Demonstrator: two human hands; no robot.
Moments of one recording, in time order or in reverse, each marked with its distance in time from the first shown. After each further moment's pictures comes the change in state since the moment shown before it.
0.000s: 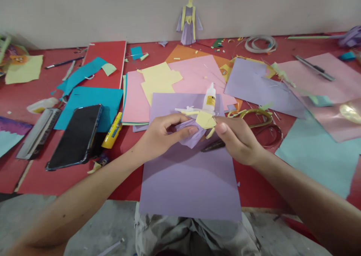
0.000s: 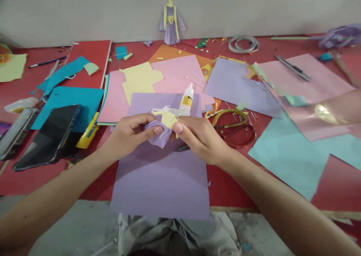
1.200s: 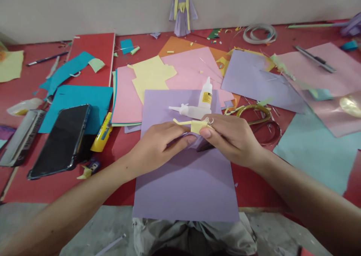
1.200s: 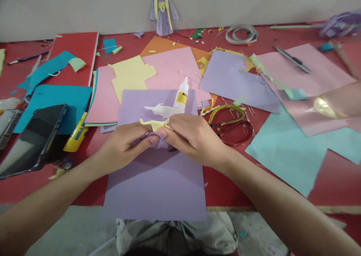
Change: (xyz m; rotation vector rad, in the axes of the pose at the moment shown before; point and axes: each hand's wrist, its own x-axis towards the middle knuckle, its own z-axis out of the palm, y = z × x) left_hand -0.009 0.000 0.004 0.547 -0.094 0.280; right_hand 0.004 -0.005 0.000 -0.226 0.013 -0.159
